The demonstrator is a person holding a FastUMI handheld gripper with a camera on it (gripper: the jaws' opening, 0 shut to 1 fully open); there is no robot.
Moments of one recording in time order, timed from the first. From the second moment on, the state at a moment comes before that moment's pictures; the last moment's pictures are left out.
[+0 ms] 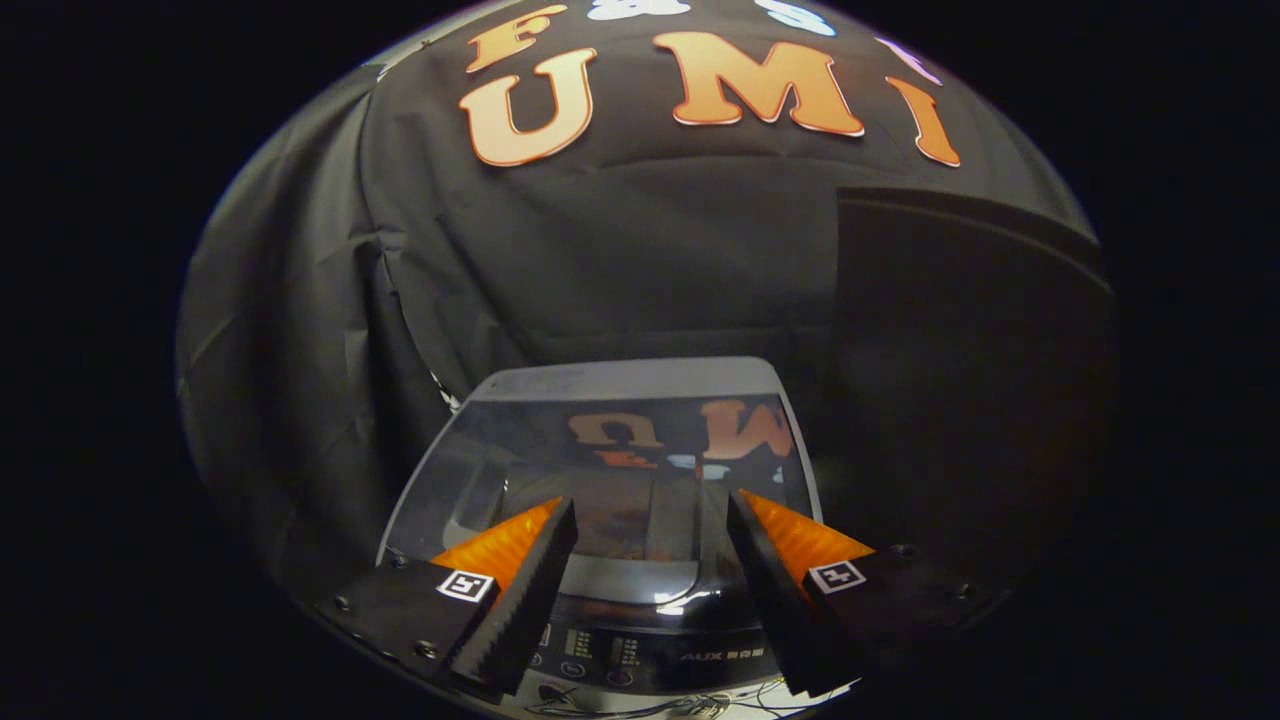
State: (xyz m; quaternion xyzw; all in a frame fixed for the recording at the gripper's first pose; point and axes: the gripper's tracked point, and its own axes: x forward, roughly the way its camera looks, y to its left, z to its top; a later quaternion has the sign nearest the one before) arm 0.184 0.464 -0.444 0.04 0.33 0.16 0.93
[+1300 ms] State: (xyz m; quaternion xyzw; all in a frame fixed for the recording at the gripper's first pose) arm 0.022 0.160 -0.052 0.01 0.05 0.12 0.99
